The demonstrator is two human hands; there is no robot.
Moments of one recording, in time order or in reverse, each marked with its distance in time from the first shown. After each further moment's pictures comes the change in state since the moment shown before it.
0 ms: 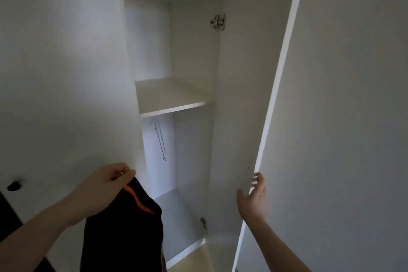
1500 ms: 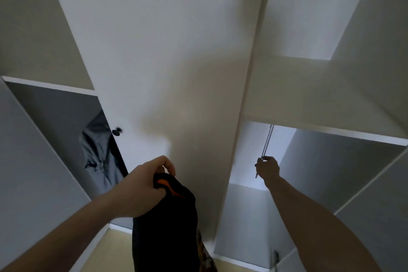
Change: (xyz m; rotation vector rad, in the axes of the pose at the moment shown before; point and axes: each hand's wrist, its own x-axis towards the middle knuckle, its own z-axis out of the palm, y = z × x) left_hand 0.075 -0.070 0.005 -0.019 0.222 -0.478; right_hand 0.165 -0.095 0.417 -0.039 -0.899 0.134
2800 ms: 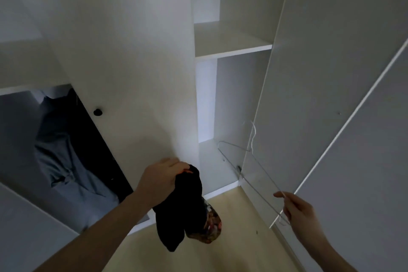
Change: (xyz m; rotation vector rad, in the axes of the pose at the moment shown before) left_hand -0.105 -0.149 0.027 0.485 0.050 0.982; right_hand -0.551 0.186 -0.032 0.229 0.384 -0.027
